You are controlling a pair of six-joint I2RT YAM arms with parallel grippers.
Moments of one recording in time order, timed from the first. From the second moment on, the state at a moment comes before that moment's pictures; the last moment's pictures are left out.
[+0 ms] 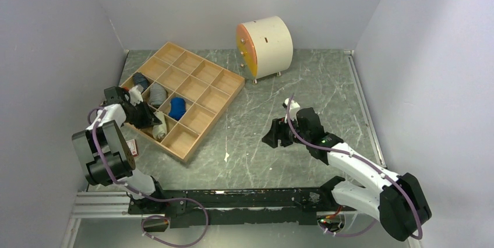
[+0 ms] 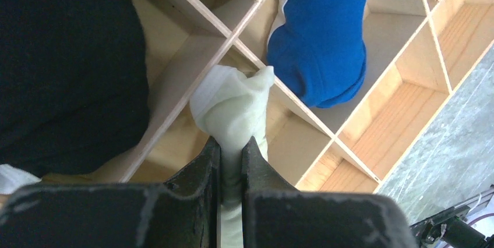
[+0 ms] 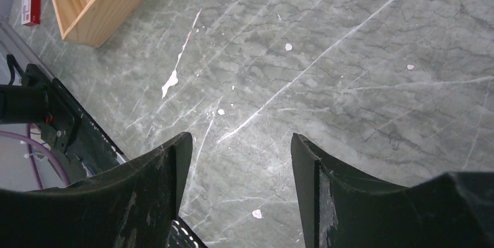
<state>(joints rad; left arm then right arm) 0.41 1.54 0.90 -0.51 0.54 -0.02 0.54 1.01 0.48 -0.06 -0.33 0.40</state>
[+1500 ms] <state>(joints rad) 0.31 1.49 0.94 -0.56 0.35 0.01 0.54 1.08 0.50 -0.01 -0.37 0.40</state>
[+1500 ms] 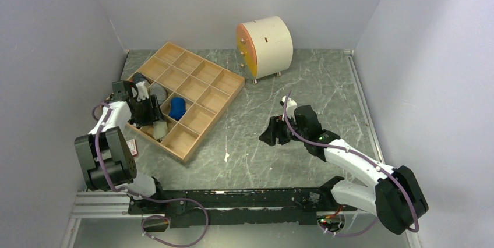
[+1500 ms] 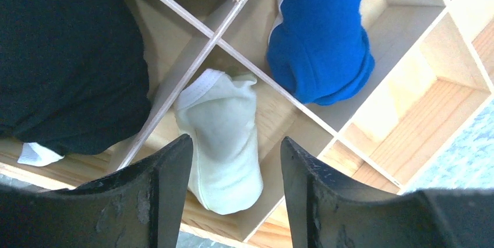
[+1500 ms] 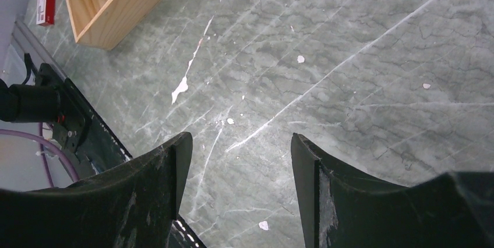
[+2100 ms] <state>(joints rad) 0.29 1.54 0.94 -0.45 0.35 -0.07 0.54 1.12 0.50 0.04 -0.38 0.44</state>
